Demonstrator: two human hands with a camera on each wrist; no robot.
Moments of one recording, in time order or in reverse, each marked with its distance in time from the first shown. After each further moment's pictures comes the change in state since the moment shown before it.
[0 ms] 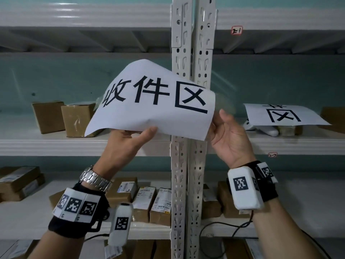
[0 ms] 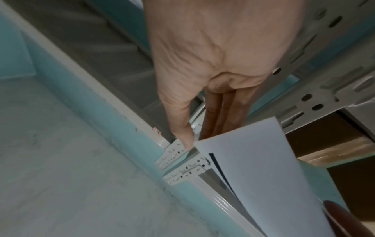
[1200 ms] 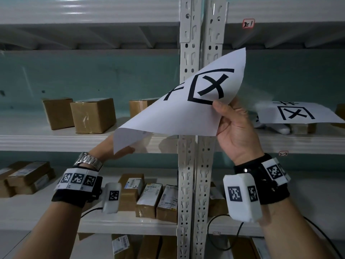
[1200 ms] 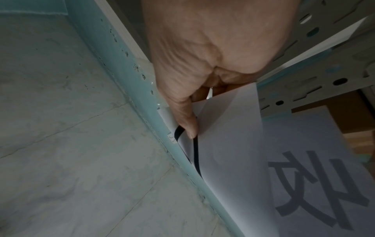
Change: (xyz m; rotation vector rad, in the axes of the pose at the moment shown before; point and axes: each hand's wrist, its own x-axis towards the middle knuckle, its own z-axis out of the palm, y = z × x) left_hand 0.024 -0.076 -0.059 0.800 -0.373 -0.400; right_hand -0.005 0.004 0.041 -0.208 -0.132 -0.200
